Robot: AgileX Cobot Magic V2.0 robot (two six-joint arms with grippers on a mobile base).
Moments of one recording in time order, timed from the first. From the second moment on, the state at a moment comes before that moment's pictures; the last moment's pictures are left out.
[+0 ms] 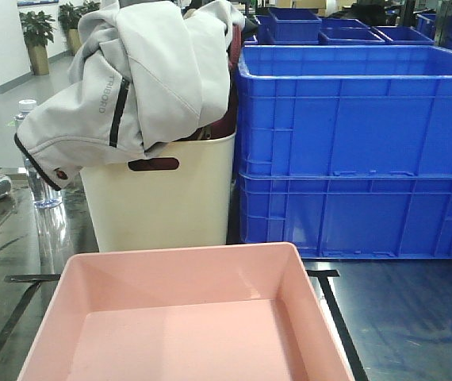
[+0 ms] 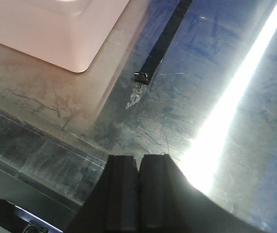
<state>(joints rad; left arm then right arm) -0.06 -0.01 0.03 0.03 0.13 -0.06 0.49 0.52 -0.60 -0.11 0.89 0.00</state>
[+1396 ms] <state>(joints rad) -0.06 -0.01 0.03 0.03 0.07 -0.07 0.07 0.05 -0.08 -0.03 0.24 0.00</state>
